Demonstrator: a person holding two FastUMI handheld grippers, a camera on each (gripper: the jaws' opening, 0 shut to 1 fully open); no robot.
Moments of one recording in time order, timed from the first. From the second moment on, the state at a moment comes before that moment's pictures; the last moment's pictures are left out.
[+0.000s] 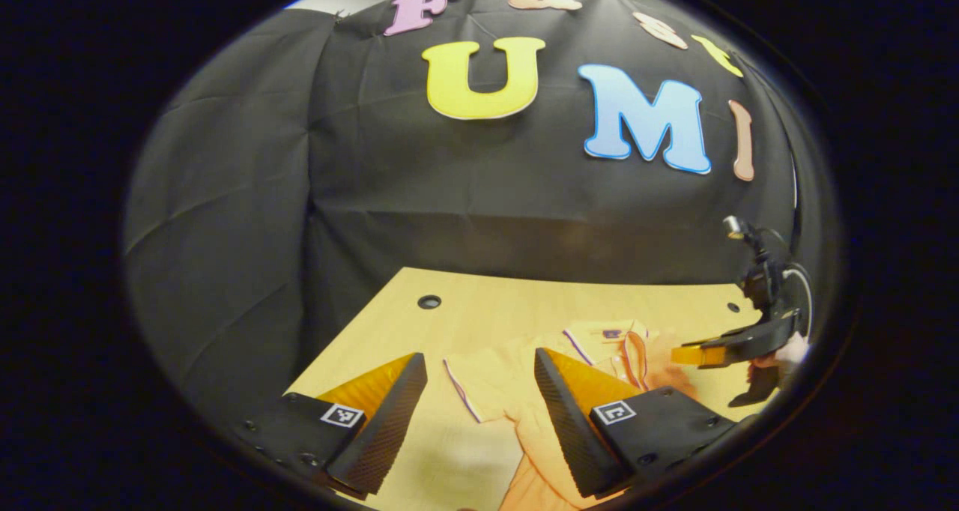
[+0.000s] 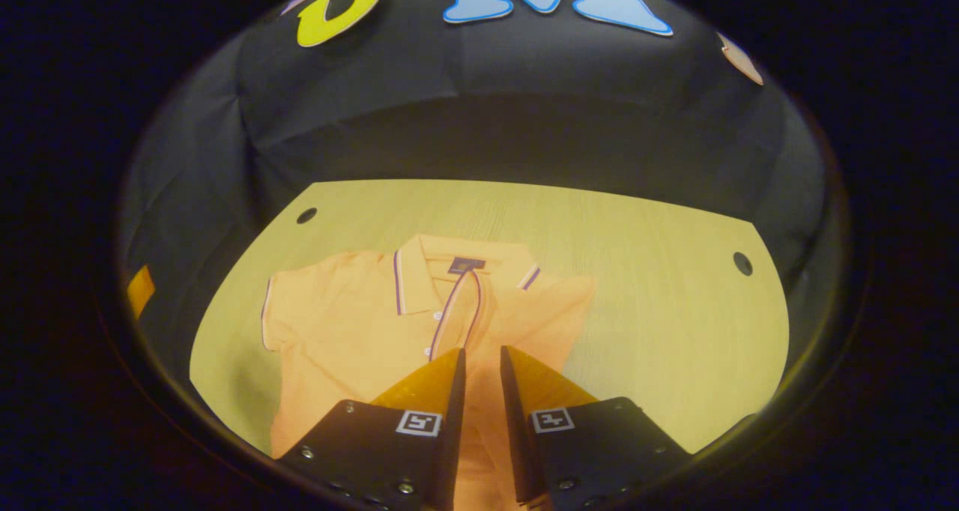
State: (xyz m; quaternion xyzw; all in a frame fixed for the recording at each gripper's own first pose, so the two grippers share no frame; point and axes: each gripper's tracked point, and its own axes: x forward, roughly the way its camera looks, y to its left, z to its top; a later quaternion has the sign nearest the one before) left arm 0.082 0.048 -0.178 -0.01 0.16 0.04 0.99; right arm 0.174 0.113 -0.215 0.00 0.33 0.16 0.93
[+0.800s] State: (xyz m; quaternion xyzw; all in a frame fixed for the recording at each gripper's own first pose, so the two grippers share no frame) left arm 0.172 0.062 -0.370 0.00 0.29 0.03 0.96; right arm 0.078 0.051 -0.148 0.07 0.29 0.11 0.95
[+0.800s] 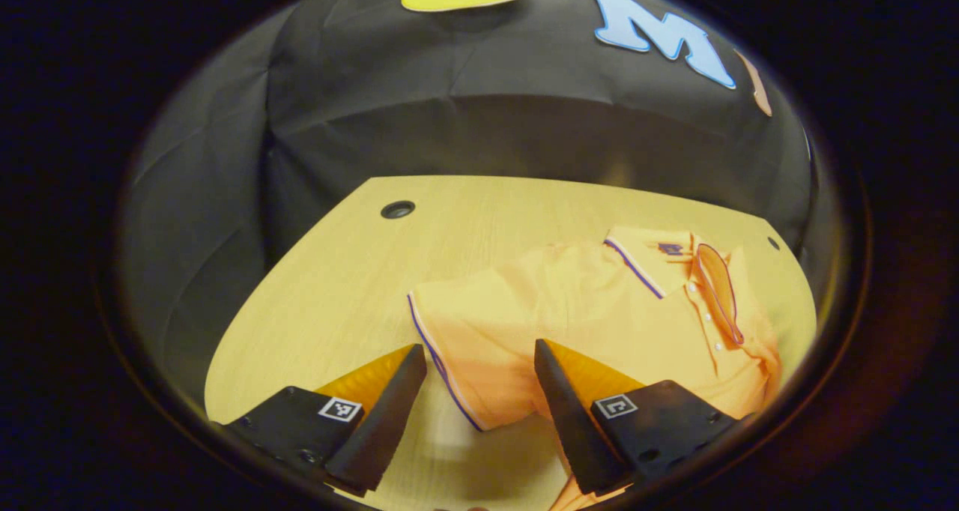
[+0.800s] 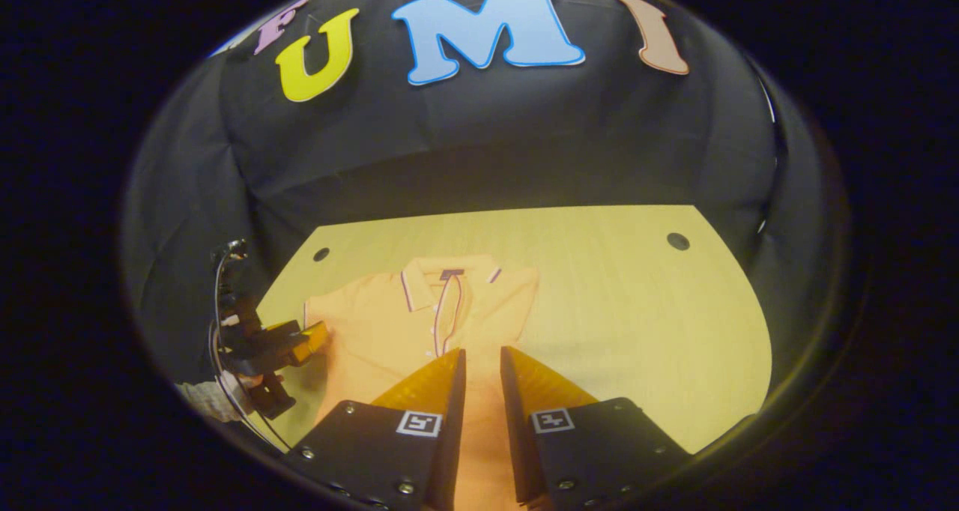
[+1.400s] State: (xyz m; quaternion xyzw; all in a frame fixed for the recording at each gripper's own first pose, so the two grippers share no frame) left arm 0.175 0.057 -0.383 -0.01 0.28 0.03 0.96; right arm 0.060 0.033 -0.149 0.10 0.29 0.07 0.95
